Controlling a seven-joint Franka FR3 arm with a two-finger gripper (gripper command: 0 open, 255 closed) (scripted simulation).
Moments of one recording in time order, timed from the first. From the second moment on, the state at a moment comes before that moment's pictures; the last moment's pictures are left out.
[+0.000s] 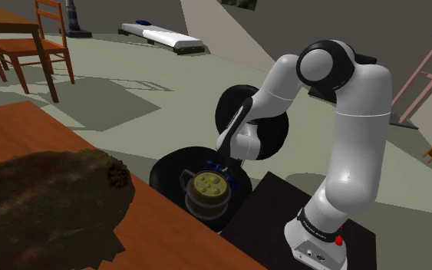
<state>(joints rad) -0.11 0.42 0.00 -2.60 0.75 2.98 -0.71</state>
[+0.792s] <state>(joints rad) -0.07 0.36 -0.05 -2.62 0.70 2.94 -0.66</state>
